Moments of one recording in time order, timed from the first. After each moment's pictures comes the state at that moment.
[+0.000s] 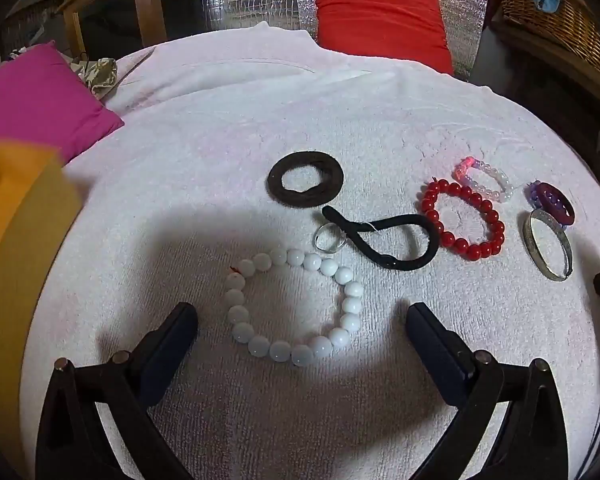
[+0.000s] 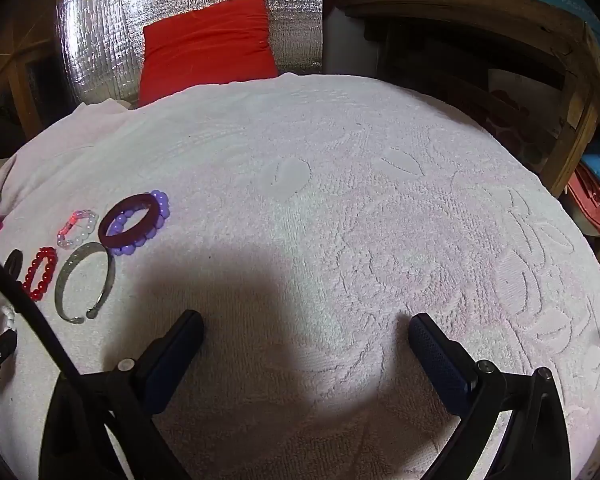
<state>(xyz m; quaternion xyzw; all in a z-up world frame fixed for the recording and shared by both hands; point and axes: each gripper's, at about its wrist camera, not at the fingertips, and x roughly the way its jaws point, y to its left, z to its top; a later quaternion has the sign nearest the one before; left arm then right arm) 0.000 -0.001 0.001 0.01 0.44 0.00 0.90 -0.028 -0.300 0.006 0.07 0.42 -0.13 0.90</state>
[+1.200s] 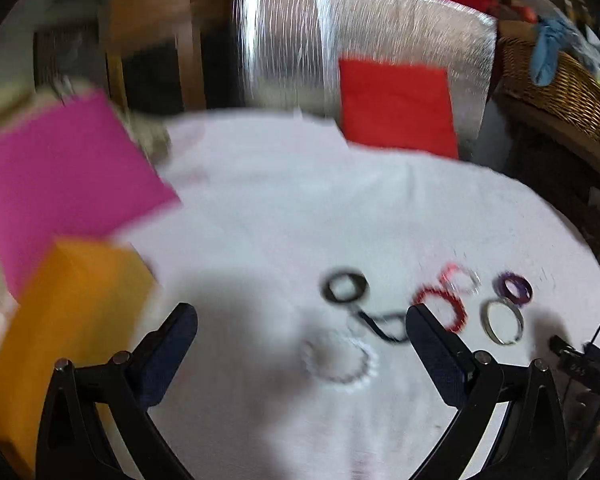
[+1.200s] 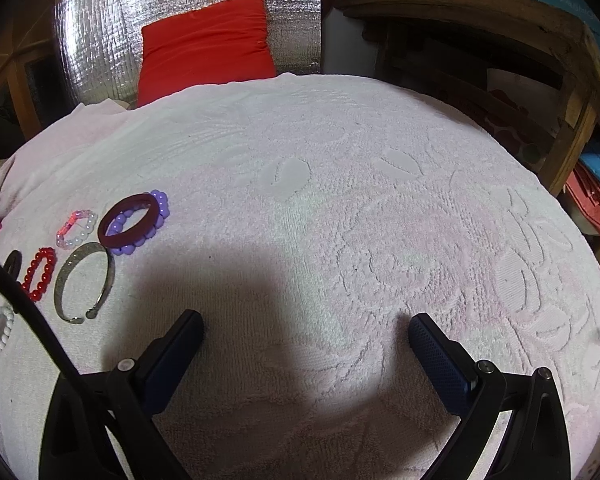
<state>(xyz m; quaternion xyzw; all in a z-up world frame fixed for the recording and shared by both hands) -0.044 0.043 0.109 0.00 0.32 0.03 0.95 -0.030 -0.302 0.006 0.09 0.42 -0.14 0.89</state>
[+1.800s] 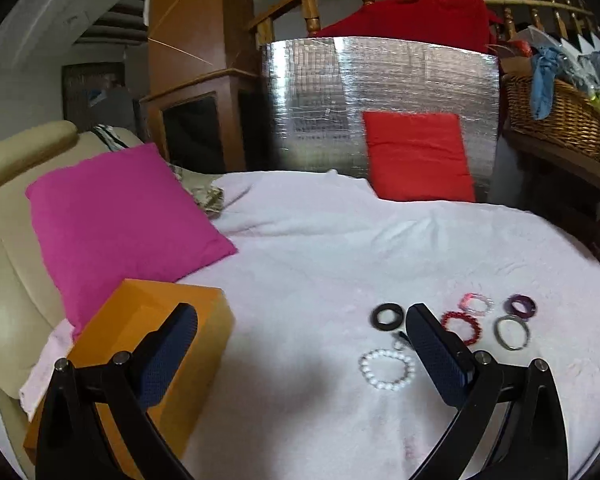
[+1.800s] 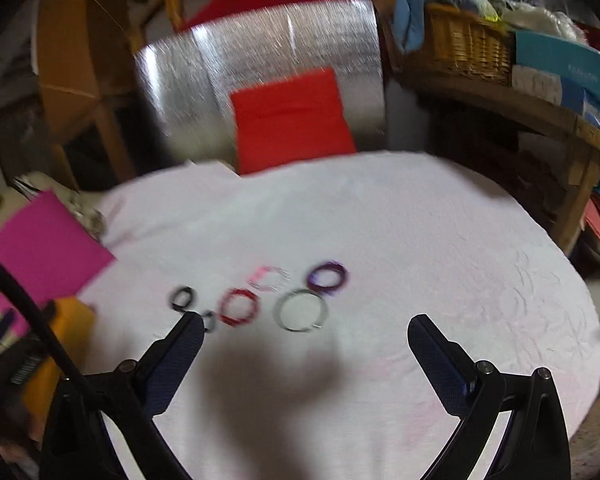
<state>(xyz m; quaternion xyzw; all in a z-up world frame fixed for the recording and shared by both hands) -0.099 0.072 0.143 0.02 0.25 0.06 0.97 -0.134 -0.194 0.159 0.10 0.31 -0.03 0.95</state>
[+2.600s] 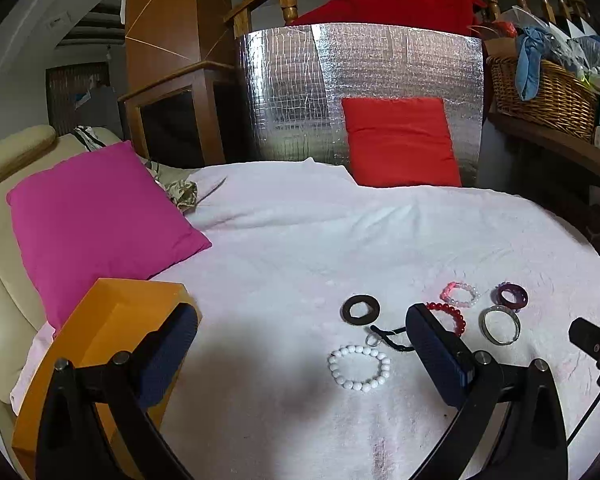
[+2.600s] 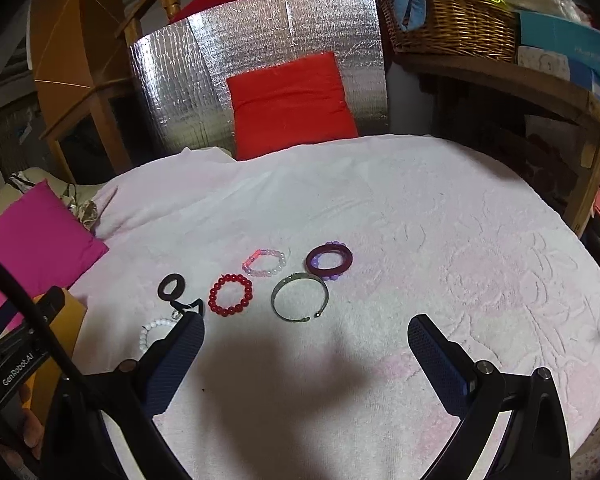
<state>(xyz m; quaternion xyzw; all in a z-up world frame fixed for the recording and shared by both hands) -0.083 0.039 0.131 0.03 0.27 0.04 0.96 -0.102 -0.200 0.113 0.10 0.35 -0.04 0.93</state>
